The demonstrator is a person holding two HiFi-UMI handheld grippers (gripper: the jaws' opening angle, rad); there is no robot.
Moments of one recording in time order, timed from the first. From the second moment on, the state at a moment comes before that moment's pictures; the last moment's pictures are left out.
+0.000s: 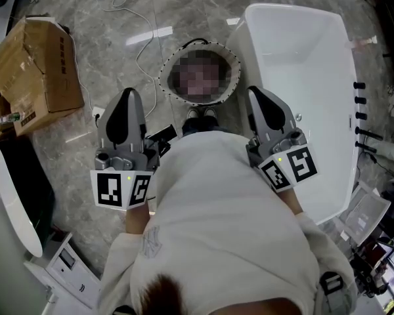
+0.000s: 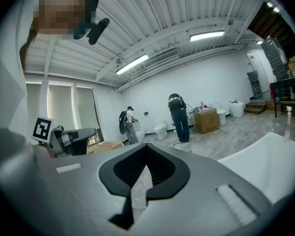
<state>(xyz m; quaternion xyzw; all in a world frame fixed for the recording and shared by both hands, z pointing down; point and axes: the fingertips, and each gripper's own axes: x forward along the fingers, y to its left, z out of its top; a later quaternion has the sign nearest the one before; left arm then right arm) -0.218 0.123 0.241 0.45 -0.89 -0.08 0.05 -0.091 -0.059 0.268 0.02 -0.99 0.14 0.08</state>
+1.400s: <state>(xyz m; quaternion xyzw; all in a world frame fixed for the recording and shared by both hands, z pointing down) -0.220 0.126 0.243 0.44 -0.89 -0.09 0.06 -0.086 -0.071 0.276 0.04 -0.99 0.11 0.10</state>
